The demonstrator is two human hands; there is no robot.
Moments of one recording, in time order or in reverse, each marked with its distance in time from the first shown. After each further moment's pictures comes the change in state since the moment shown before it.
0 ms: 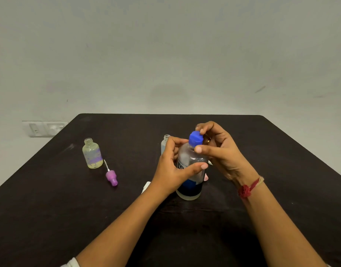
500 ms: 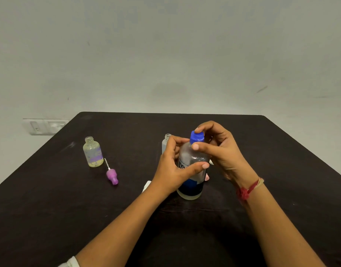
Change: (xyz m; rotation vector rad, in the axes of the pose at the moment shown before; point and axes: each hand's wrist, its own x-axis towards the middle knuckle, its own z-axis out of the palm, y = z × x) left_hand 0.001 0.001 0.000 -0.010 -0.002 -0.017; right_hand 0.000 -0.004 0.008 -0.158 0.049 -0.063
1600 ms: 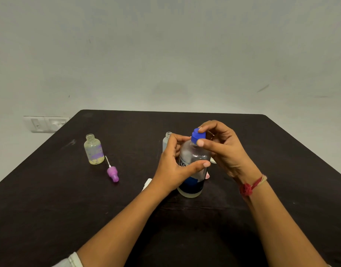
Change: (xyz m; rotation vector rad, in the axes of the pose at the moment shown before) left_hand -0.001 0.001 0.001 -0.003 0.013 0.007; right_hand 0.001 -0.001 -0.004 0.083 -0.038 -0.001
